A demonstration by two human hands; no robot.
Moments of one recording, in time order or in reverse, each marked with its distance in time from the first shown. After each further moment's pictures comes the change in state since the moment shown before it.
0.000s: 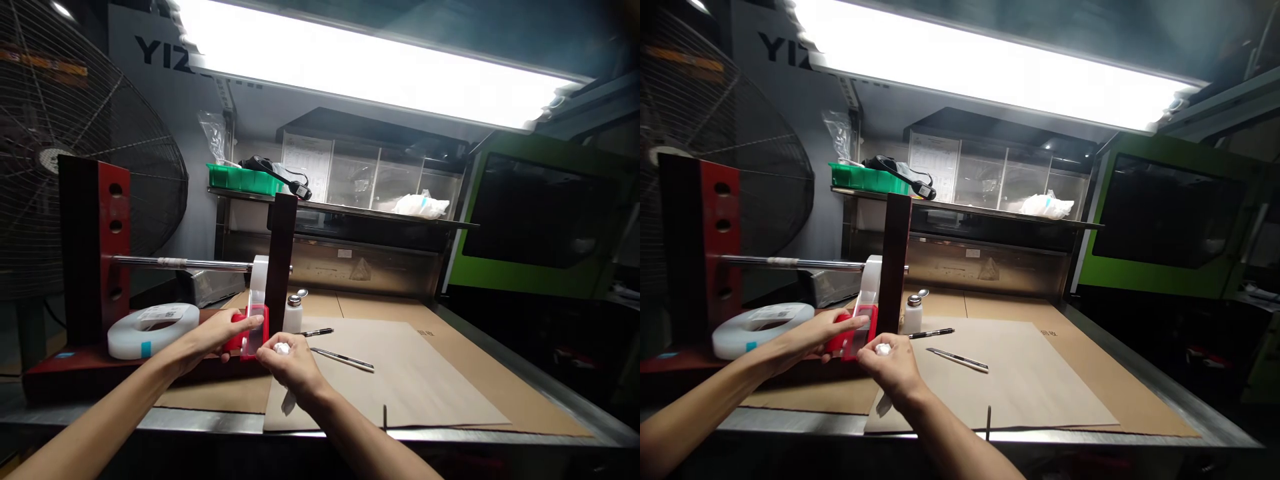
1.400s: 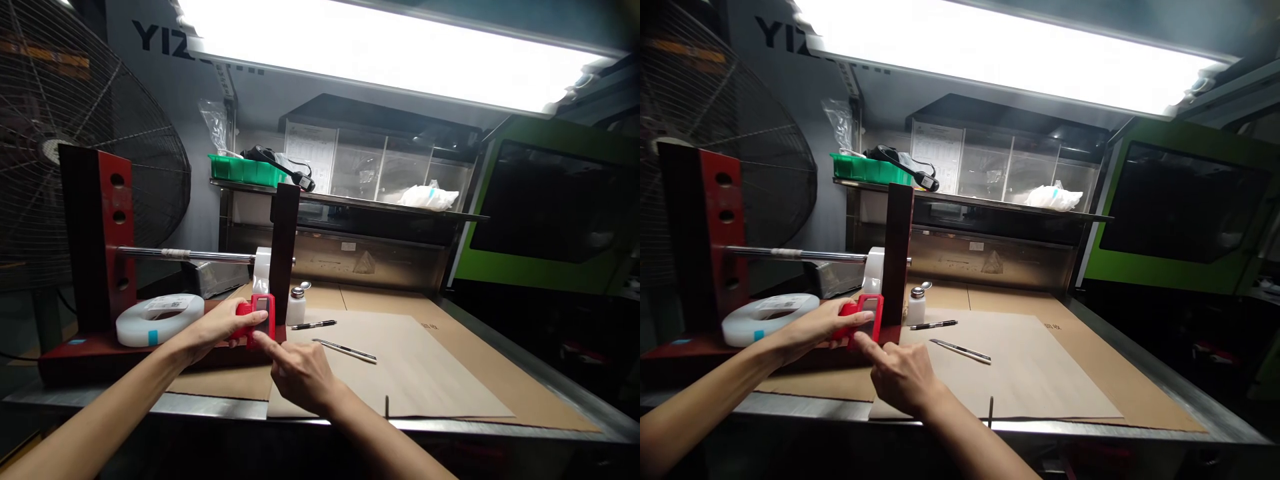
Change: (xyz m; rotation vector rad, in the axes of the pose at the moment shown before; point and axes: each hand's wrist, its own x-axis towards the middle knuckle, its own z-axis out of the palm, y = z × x) left_hand -0.006 0.001 0.001 -0.039 -0.126 0.154; right_hand -0.007 0.035 -0.033 -1.334 0.027 -0.954
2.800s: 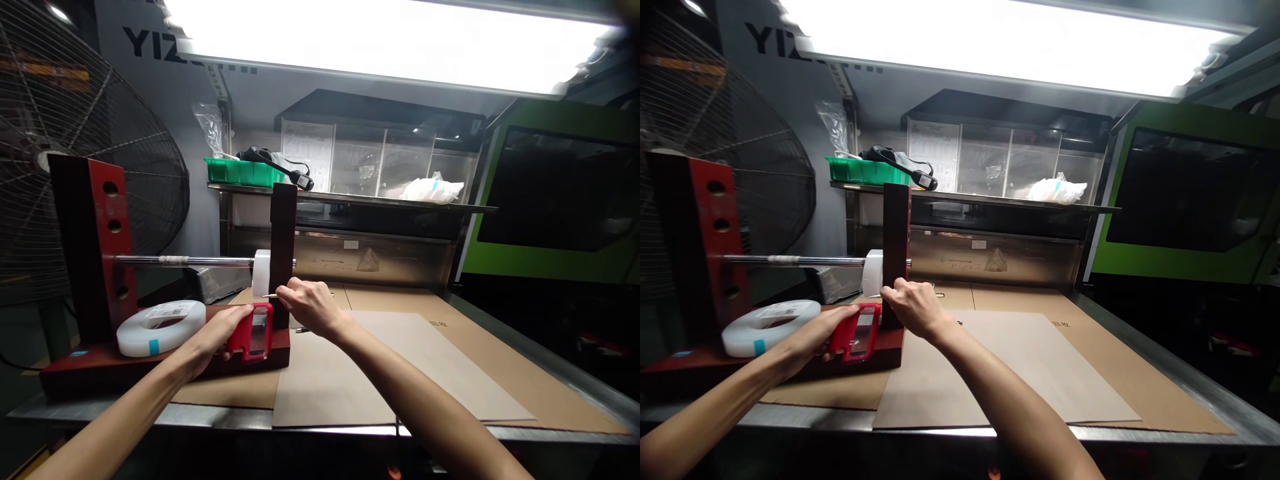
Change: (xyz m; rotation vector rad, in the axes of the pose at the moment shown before) left_hand 0.004 -0.006 0.004 -0.056 0.184 -0.108; right_hand 0.081 0.053 -0.036 -0.280 -0.159 -0.028
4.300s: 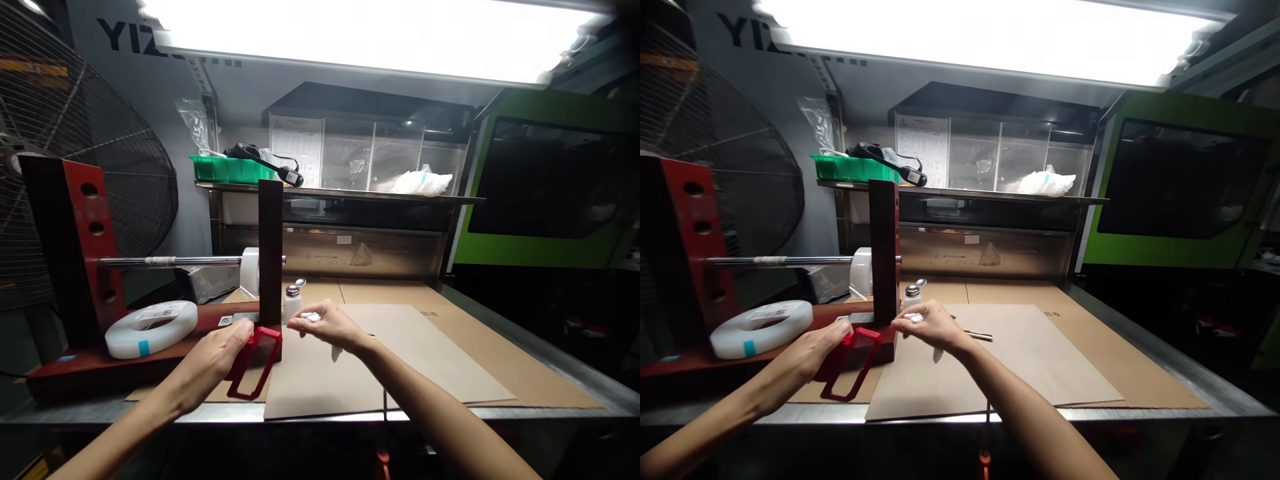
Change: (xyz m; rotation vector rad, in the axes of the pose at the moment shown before) left_hand -0.043 0.005 0.017 0.292 -0.019 0.281; right_hand -0.058 0.011 -0.016 1.034 -0.270 0.452
